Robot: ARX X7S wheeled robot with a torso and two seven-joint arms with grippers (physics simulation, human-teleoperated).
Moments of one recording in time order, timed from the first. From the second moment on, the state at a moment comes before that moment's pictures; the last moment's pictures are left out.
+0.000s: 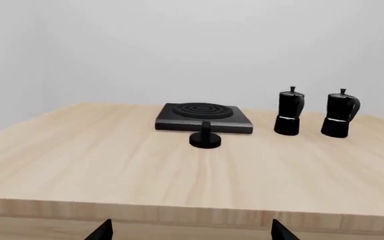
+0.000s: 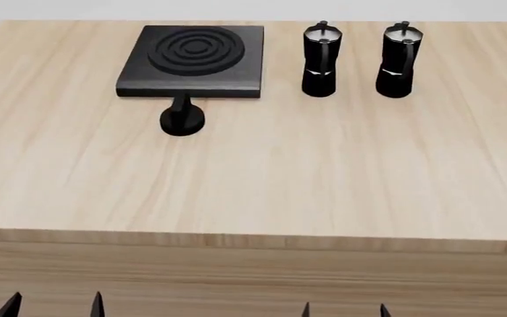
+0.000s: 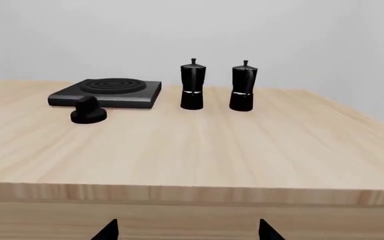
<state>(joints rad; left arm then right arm) 0.01 -0.13 0.14 -0.01 -0.16 0.13 -0.15 0.01 0.13 -0.15 -0.02 0.10 0.02 0.17</state>
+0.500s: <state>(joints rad) 0.01 -0.14 0.16 -0.01 -0.17 0.14 -0.17 0.02 0.15 -0.16 -0.01 0.12 0.02 0.19</state>
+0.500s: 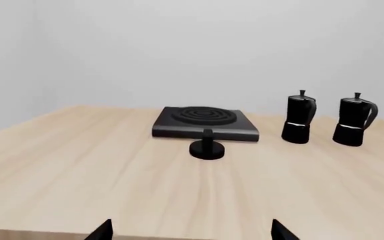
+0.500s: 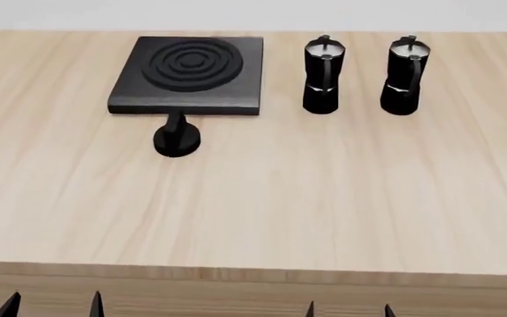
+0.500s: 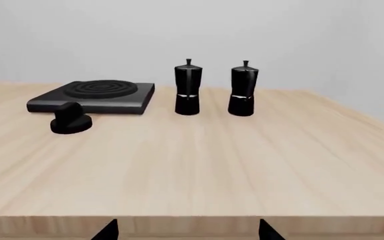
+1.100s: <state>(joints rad) 0.01 -0.16 0.18 -0.01 -0.19 0.14 -0.19 0.02 0.16 -0.18 -0.01 0.13 0.02 0.21</state>
